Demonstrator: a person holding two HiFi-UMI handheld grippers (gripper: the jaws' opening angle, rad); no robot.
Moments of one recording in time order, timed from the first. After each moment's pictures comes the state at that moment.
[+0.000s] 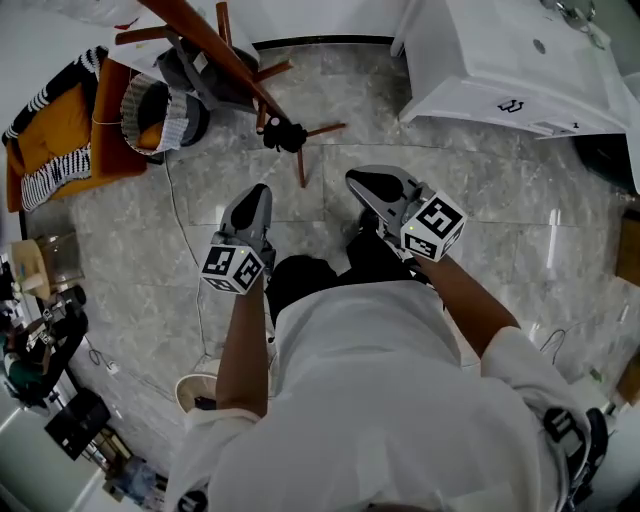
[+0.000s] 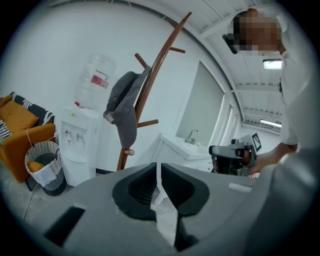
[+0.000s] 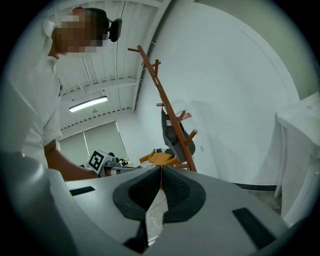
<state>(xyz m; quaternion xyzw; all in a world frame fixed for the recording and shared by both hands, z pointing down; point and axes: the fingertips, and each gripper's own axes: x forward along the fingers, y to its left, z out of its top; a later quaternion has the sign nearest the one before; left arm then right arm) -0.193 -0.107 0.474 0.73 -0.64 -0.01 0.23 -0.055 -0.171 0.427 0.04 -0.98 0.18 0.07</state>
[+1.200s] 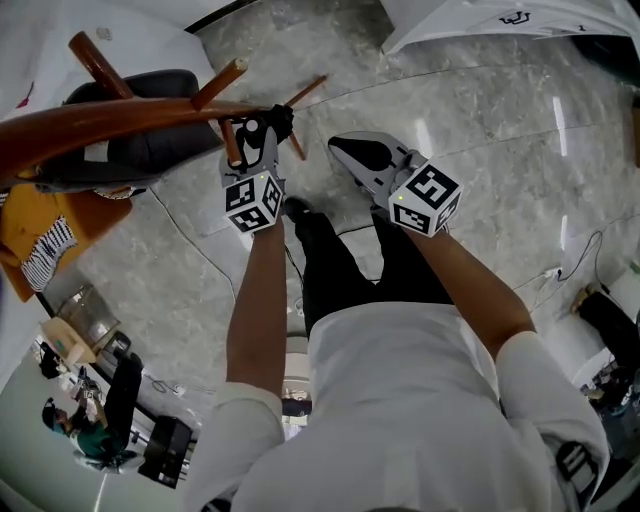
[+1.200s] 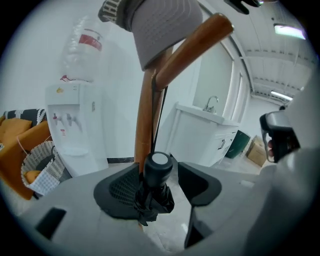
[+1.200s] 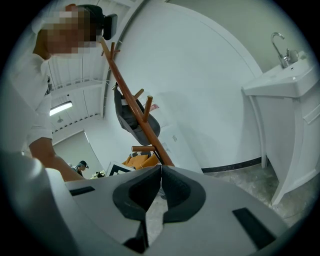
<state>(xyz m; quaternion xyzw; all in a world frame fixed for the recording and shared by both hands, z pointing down) -0.259 -0.258 0.683 0.71 -0.64 0.14 0.27 -0.117 -0.234 0.568 0.19 -0.94 0.28 0.07</state>
